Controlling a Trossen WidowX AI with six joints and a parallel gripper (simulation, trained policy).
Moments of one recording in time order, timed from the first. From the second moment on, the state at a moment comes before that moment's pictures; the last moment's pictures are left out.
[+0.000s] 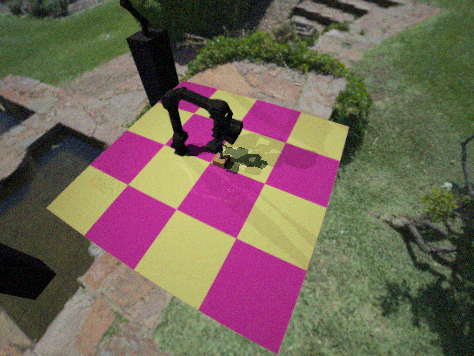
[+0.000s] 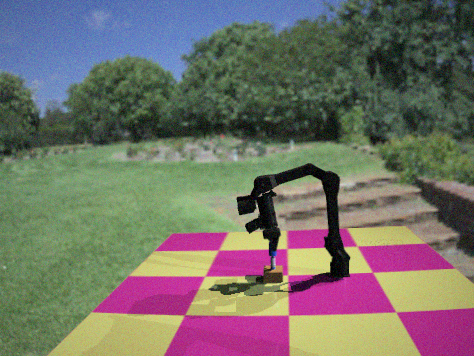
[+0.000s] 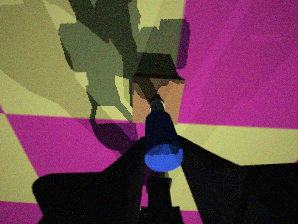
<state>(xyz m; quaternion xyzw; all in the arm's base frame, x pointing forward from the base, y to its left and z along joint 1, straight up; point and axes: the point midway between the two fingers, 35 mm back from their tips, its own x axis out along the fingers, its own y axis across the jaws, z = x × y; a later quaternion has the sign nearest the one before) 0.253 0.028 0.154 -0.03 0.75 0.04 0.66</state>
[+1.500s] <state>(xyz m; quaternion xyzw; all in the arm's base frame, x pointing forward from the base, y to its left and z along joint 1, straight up) 0.228 0.027 0.096 -0.02 0.77 0.05 0.63</state>
